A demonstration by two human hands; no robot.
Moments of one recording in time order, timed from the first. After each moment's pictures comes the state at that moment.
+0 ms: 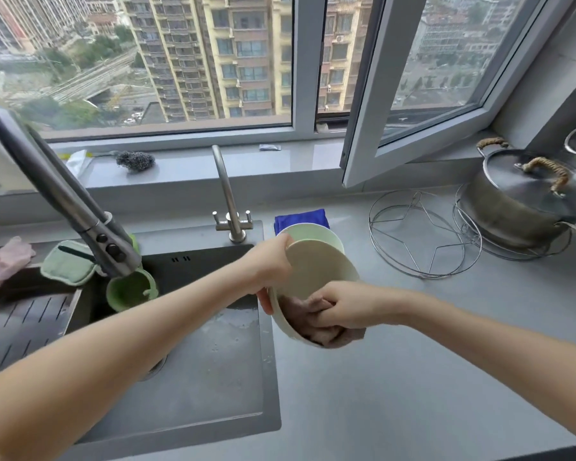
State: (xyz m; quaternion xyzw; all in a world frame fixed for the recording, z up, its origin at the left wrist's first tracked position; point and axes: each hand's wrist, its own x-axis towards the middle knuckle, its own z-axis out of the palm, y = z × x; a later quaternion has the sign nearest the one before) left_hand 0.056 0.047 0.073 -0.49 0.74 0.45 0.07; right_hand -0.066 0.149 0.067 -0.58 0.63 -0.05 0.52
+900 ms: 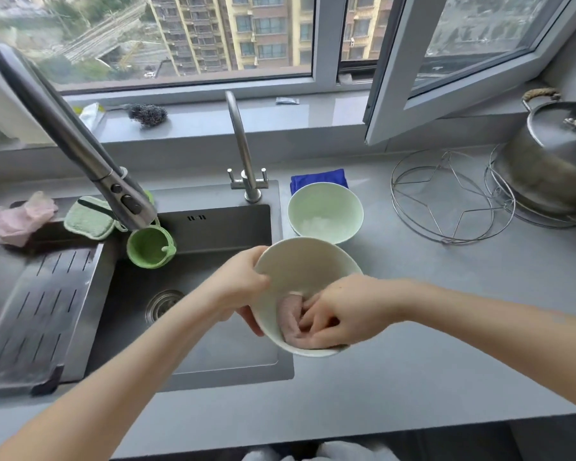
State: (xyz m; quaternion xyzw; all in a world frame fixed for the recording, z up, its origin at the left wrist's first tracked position) left_hand 0.128 0.095 0.057 -0.52 0.64 0.56 -0.02; right_hand -0.038 0.165 0.030 -0.79 0.47 0.13 0.38
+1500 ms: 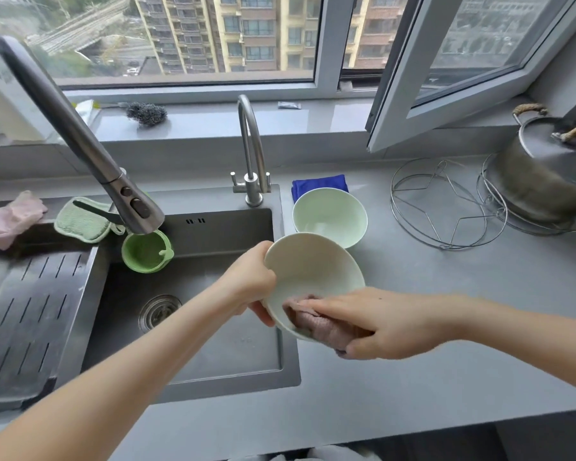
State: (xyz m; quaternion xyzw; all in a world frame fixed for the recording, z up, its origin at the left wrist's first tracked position) left_hand 0.135 0.074 0.048 -0.52 0.65 0.56 0.01; right_hand -0.037 0.178 0.065 -0.75 0.50 0.06 0.44
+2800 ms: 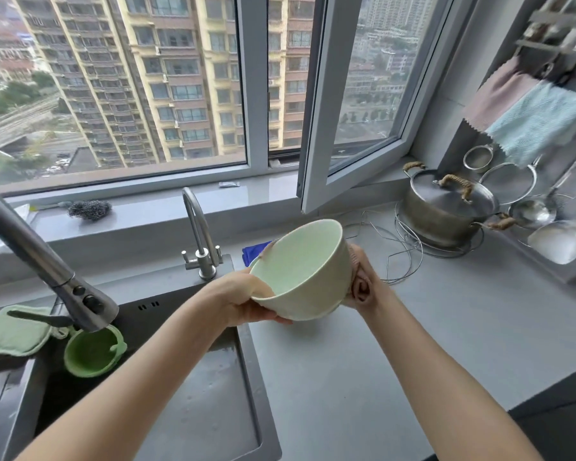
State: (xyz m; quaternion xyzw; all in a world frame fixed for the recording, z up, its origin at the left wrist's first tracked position) left_hand 0.081 0.040 0.082 -0.42 0.49 0.76 0.00; right_hand -0.090 0.134 0.057 -0.11 0.51 -0.67 0.54
